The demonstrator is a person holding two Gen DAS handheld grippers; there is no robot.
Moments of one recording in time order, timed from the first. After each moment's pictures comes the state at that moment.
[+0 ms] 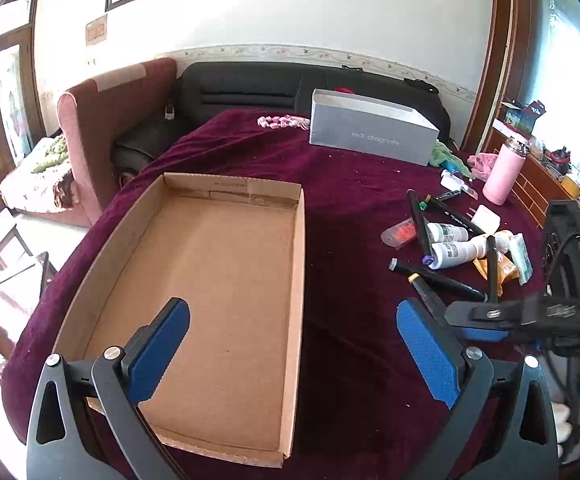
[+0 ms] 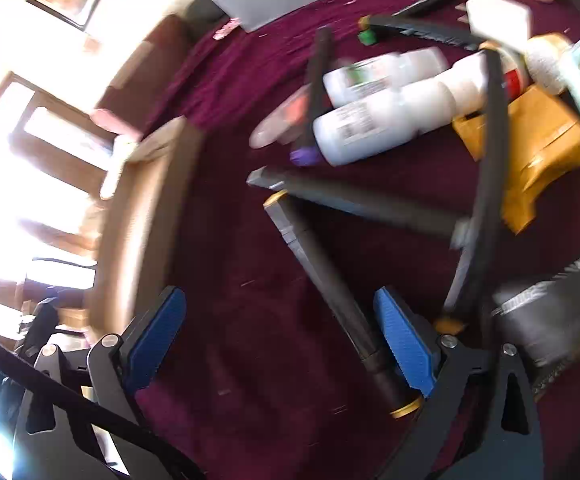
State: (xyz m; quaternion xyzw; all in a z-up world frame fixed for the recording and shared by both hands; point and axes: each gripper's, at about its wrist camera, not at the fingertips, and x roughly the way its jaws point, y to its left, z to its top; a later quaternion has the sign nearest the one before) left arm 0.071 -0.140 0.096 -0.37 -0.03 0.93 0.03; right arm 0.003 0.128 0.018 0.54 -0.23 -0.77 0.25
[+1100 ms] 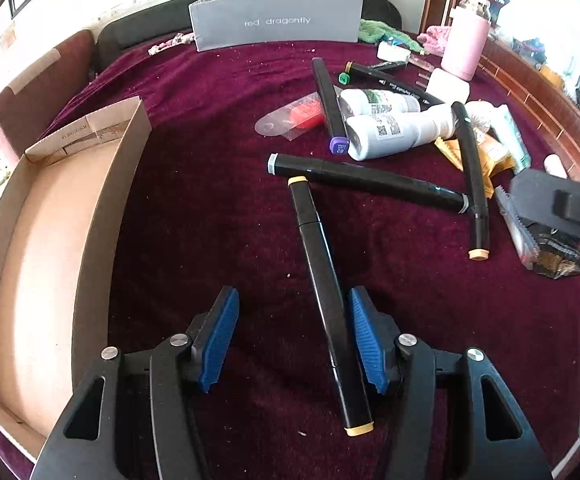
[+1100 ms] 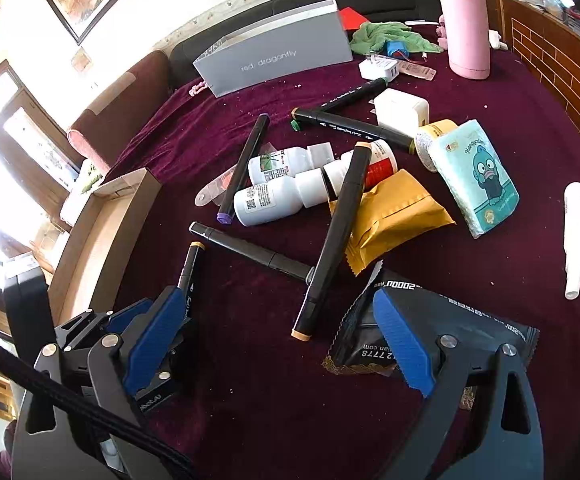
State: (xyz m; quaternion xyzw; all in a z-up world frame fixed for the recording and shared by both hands) left arm 0.028 -0.013 0.015 -0.49 0.06 0.86 0.11; right arm 0.023 0.182 0.054 0.46 -0.13 -0.86 0.15
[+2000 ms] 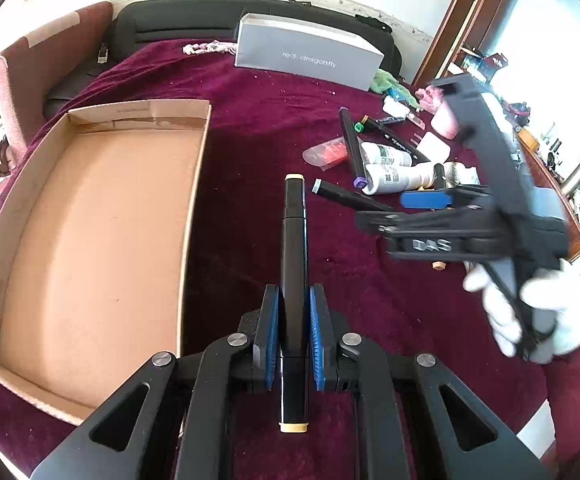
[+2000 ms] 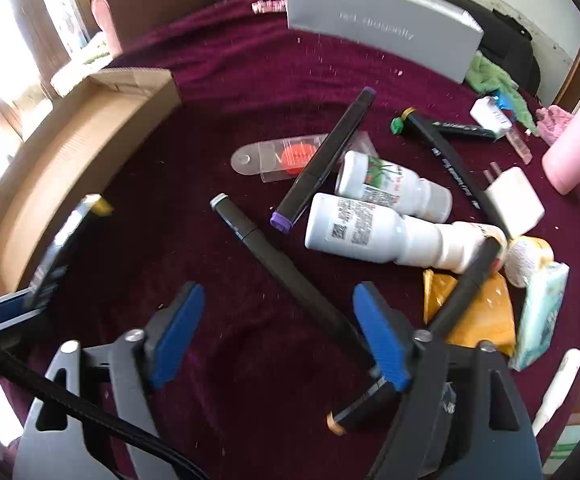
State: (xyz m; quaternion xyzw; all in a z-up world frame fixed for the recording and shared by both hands) left arm 0.058 -0.094 0.063 -0.47 -0.05 0.87 0.14; right arm -0.039 0.080 0.029 0.53 0.11 -0.82 0.19
